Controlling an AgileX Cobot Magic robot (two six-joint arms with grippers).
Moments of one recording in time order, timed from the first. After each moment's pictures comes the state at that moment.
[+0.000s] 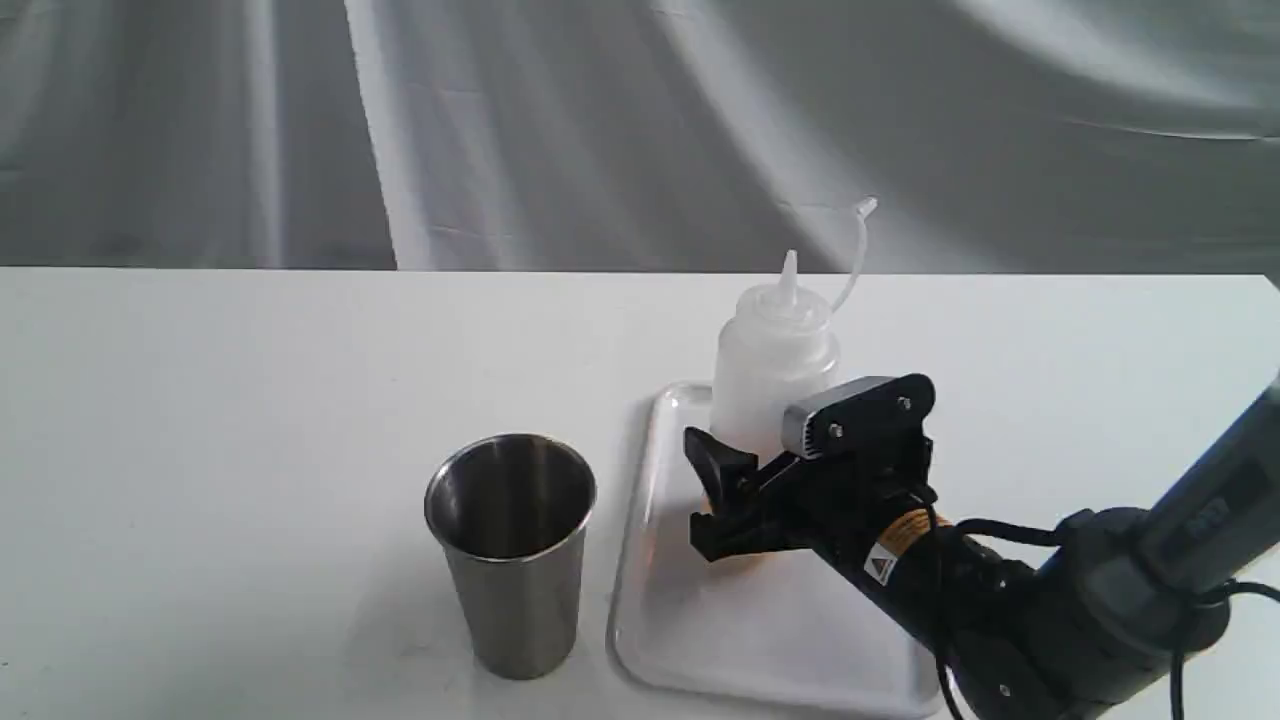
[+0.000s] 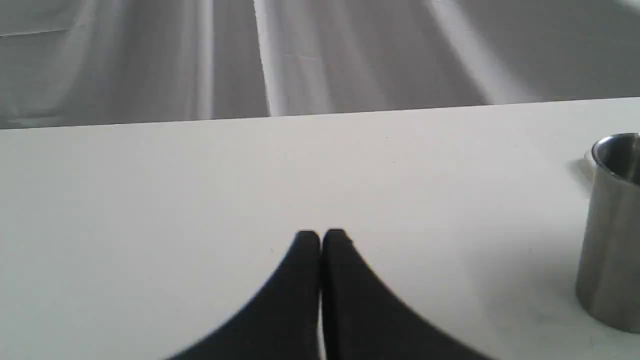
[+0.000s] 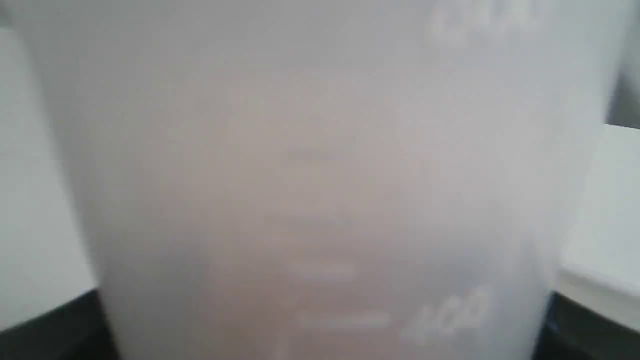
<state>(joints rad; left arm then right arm) -0.02 0.00 0.00 -0.01 0.27 0.04 0.26 2.22 -0.81 -0.12 -1.15 0.08</state>
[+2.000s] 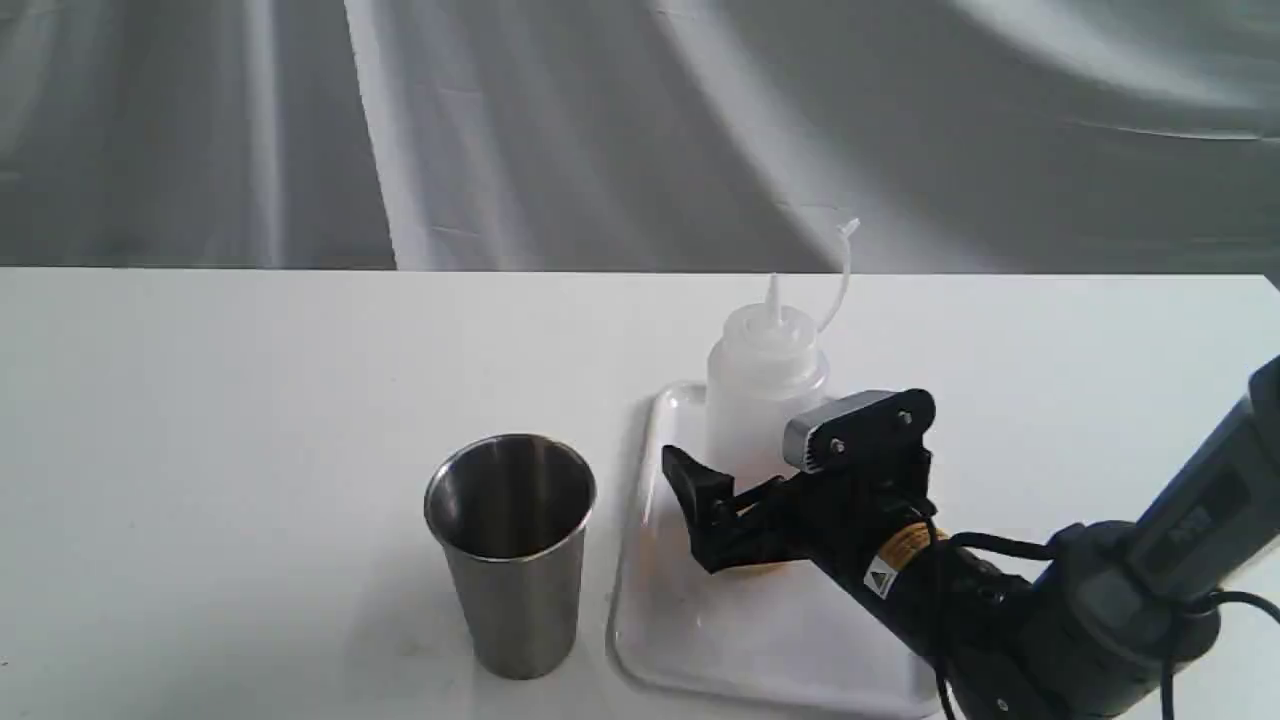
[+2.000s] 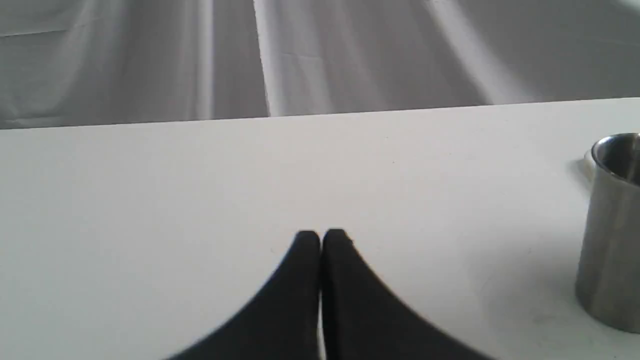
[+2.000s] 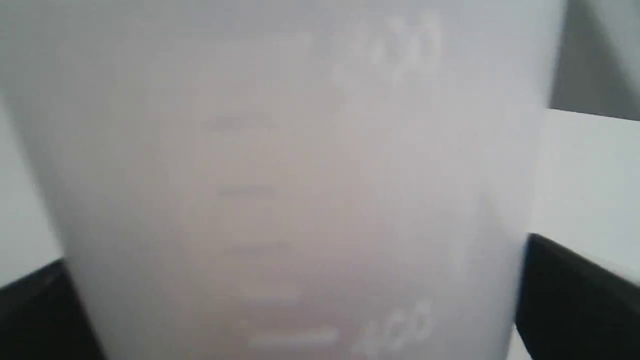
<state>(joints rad) -0.02 0.00 0.00 -0.01 0.27 0.04 0.26 2.25 -0.81 -0.12 -1.18 0.08</state>
